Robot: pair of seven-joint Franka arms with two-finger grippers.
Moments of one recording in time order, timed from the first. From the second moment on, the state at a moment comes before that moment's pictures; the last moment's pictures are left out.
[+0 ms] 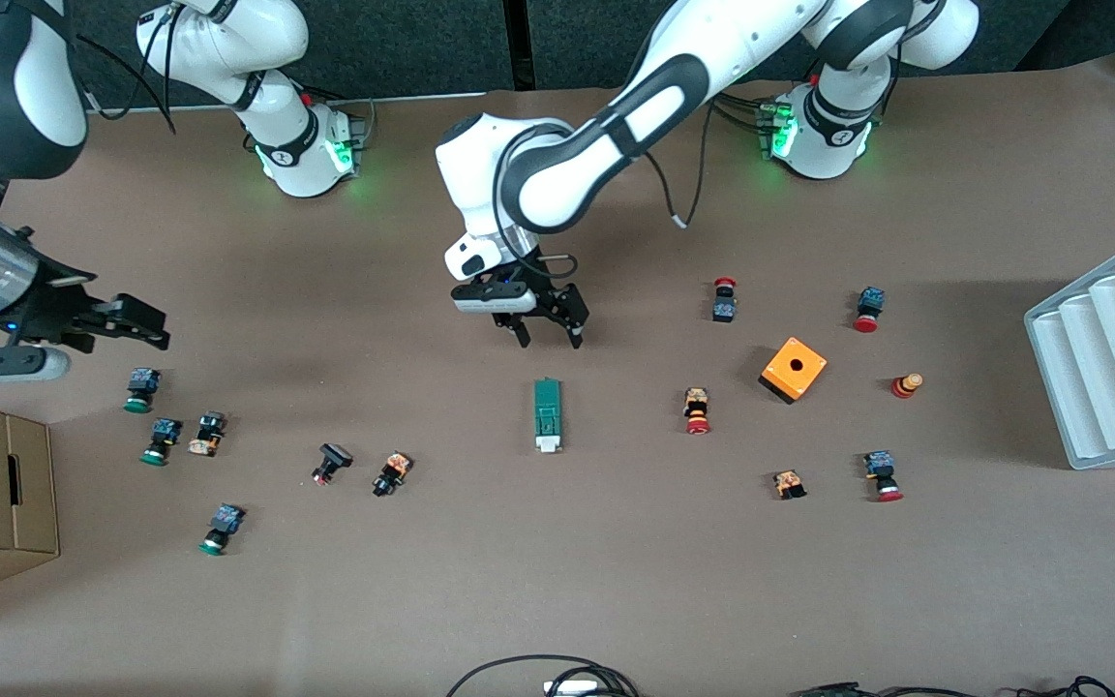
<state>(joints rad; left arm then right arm) -0.66 0.66 -0.45 -1.46 0.90 1.90 -1.06 0.13 0.00 -0.13 -1.71 0.03 1.72 0.02</state>
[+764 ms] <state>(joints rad) -0.31 0.35 -0.44 -1.45 0.39 1.71 -0.44 0.09 0.00 -0.12 -1.69 0.02 1.73 0.01</state>
